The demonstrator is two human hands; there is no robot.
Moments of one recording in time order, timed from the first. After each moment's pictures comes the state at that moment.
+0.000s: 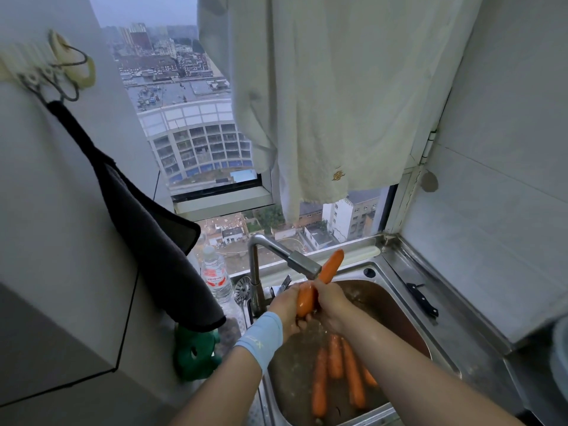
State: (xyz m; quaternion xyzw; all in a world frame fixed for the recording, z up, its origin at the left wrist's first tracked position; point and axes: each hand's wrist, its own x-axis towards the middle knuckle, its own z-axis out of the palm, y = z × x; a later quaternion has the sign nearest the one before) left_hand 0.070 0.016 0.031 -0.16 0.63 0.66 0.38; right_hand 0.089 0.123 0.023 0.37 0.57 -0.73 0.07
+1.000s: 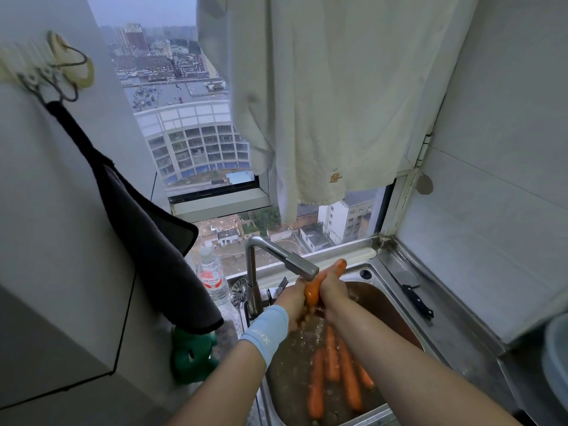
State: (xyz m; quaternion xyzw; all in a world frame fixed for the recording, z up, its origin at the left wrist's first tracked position) left_hand 0.068 0.031 0.048 -0.11 0.70 0.60 0.38; right_hand 0.071 0.125 0.030 0.45 0.44 -0.77 0.00
